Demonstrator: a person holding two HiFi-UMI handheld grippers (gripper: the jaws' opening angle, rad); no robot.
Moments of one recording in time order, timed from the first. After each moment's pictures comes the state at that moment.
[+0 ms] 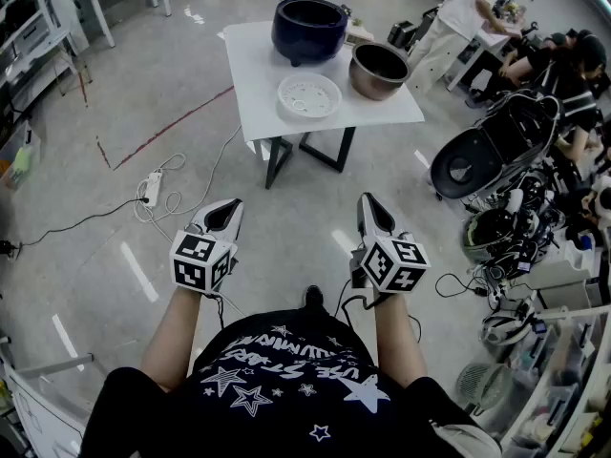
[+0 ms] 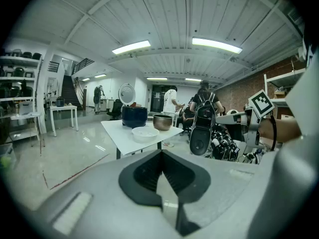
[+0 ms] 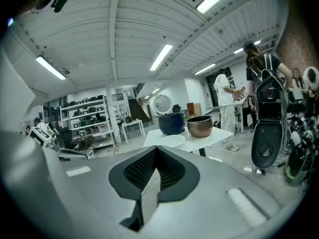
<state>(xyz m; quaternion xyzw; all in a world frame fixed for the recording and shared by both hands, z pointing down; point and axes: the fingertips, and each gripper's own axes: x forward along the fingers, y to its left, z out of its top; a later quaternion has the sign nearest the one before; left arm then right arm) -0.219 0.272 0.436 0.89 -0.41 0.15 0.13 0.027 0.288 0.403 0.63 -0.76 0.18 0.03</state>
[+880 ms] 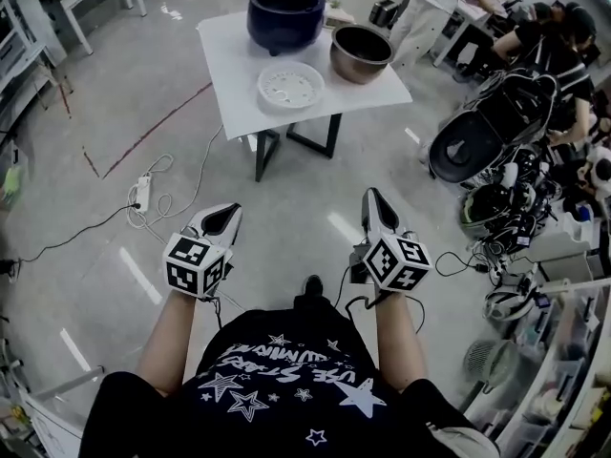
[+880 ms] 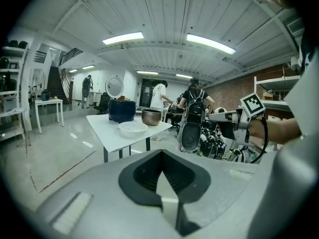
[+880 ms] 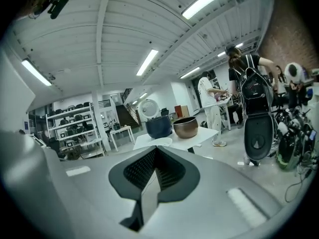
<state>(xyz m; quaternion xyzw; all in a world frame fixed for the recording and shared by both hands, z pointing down) -0.196 0.266 0.451 0.91 -0.34 0.17 0.15 0.063 0.288 0.412 0.68 -0.71 0.20 -0.01</state>
